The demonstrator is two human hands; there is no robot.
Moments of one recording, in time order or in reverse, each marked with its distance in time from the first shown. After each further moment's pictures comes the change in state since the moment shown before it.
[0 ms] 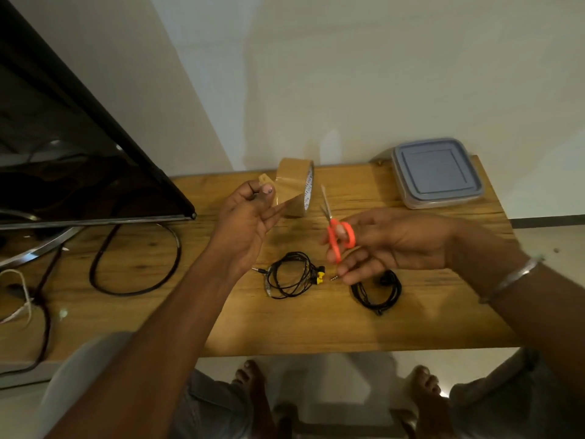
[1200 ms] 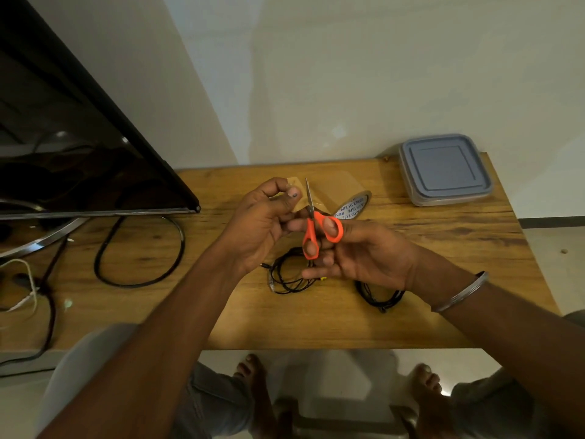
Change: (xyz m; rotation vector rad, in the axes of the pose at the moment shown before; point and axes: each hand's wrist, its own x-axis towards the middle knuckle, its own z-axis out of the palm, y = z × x) left_hand -0.010 0.003 0.009 0.083 -0.245 -0.056; right_hand 0.049 0.038 0.010 0.225 -0.201 -0.293
